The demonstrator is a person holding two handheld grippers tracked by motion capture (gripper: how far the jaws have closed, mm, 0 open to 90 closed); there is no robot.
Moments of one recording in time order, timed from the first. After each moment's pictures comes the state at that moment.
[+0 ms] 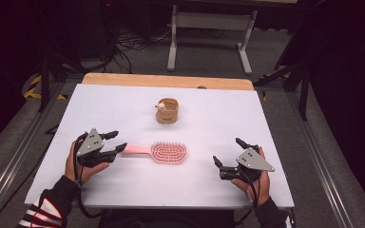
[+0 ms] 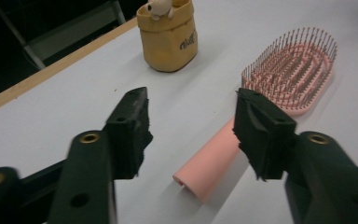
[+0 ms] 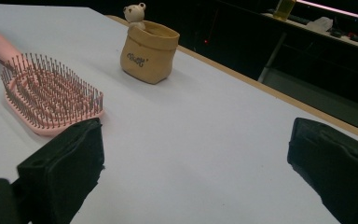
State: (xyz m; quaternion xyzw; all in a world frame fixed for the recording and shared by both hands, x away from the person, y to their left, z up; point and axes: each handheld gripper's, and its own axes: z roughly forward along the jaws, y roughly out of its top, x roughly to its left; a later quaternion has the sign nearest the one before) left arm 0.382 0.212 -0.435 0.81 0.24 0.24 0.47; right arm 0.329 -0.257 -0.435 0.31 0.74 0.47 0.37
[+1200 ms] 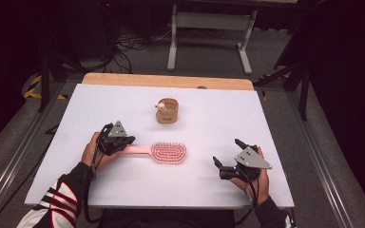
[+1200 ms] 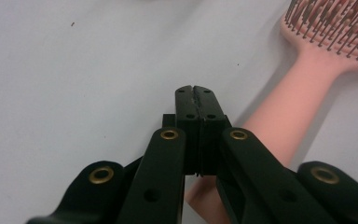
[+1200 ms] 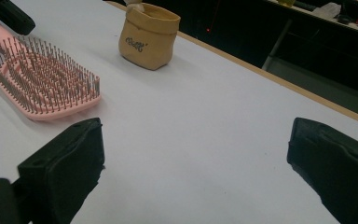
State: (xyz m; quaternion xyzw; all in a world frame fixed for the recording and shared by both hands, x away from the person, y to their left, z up) left arm 0.436 0.177 -0.461 0.88 0.26 0.17 0.35; right arm 0.334 -0.258 -0.442 0.31 0.75 0.46 0.36
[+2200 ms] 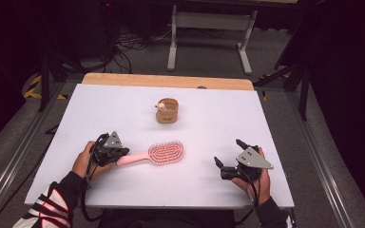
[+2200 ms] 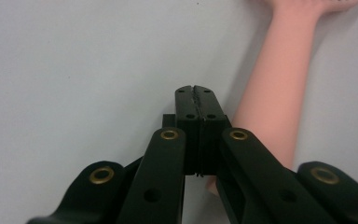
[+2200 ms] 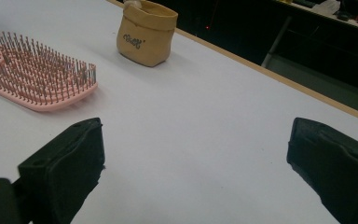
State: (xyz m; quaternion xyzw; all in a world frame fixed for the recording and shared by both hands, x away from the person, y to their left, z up) left arm 0.402 0.188 -0.462 0.90 0.25 0.15 0.31; right arm 0.334 -0.261 -0.442 0.32 0.75 0.45 0.36
